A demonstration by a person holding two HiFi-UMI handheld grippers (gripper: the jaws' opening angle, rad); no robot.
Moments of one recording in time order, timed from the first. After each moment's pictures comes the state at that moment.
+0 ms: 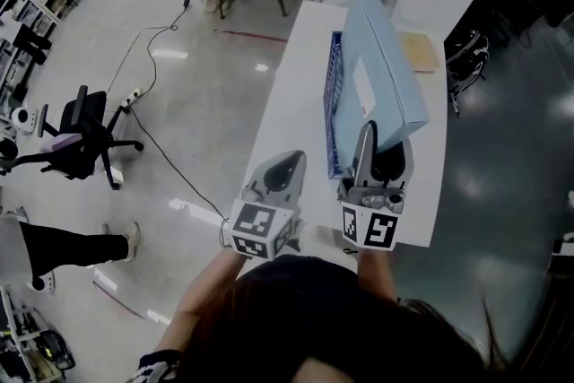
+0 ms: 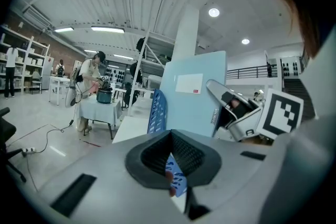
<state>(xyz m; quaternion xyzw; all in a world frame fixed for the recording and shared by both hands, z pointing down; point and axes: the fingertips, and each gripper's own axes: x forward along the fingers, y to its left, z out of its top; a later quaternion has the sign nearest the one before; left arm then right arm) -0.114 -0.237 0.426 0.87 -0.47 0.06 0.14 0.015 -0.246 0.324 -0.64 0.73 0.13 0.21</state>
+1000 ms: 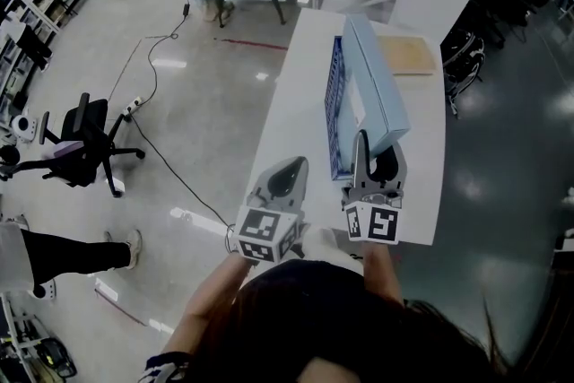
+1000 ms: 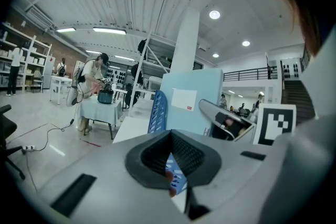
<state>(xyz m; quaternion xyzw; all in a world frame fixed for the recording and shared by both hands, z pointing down) -0.120 -0.221 0.431 0.87 -0.47 0.05 0.15 0.005 -0.248 0.374 -0.64 0.76 0.06 0.11</state>
